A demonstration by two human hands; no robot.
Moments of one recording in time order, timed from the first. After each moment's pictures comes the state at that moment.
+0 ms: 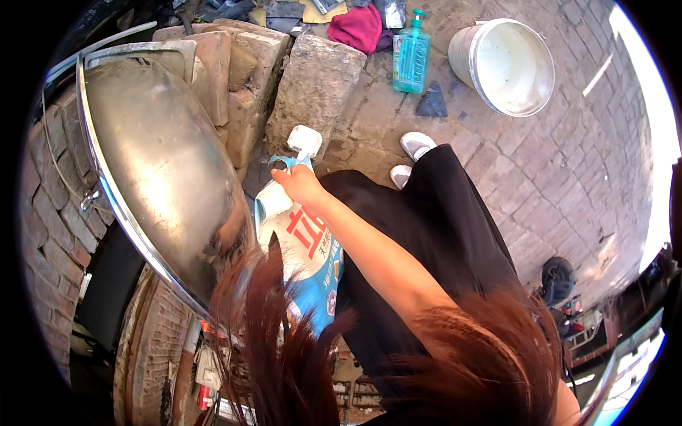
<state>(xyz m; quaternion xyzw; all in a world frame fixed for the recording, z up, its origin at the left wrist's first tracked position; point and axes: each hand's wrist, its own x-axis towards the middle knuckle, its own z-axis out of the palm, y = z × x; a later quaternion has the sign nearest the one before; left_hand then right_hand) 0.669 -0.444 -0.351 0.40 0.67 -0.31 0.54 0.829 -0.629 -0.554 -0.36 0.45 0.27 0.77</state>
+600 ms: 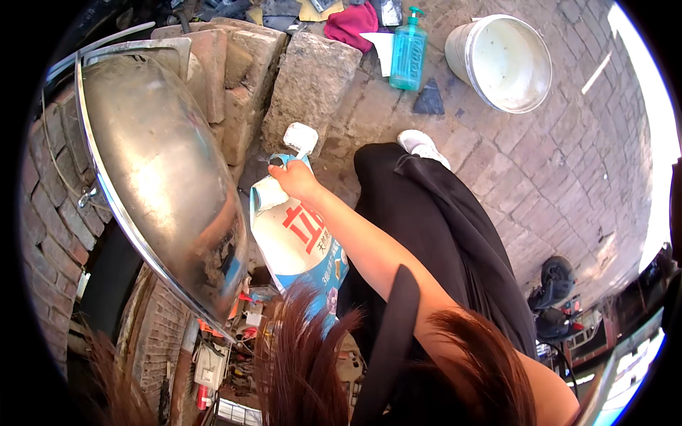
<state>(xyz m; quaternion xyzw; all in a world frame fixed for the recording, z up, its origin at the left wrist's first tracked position) 0.663 -0.451 -0.348 0.40 0.67 -0.31 0.54 0.825 -0.634 -0.556 -0.39 0.43 0.31 0.76</state>
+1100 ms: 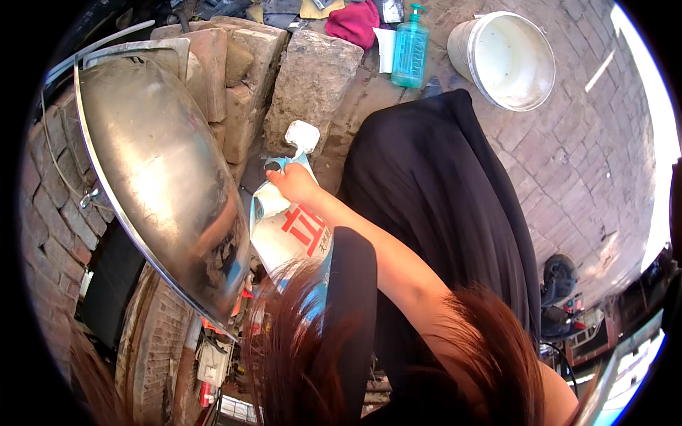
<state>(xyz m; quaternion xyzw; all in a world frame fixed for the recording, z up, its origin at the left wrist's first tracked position) 0.662 -0.448 -0.352 0.40 0.67 -0.32 0.53 0.826 -0.632 -0.551 -0.46 0.38 0.29 0.74</state>
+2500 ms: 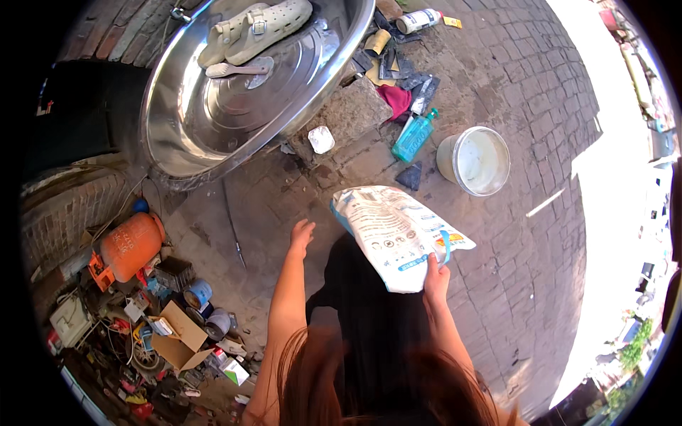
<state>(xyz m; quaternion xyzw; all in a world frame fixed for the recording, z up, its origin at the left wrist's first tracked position) 0.571 -0.473 -0.557 0.63 0.45 -0.35 0.53 0.479 -0.804 -0.364 -0.51 0.59 0.06 0.62</state>
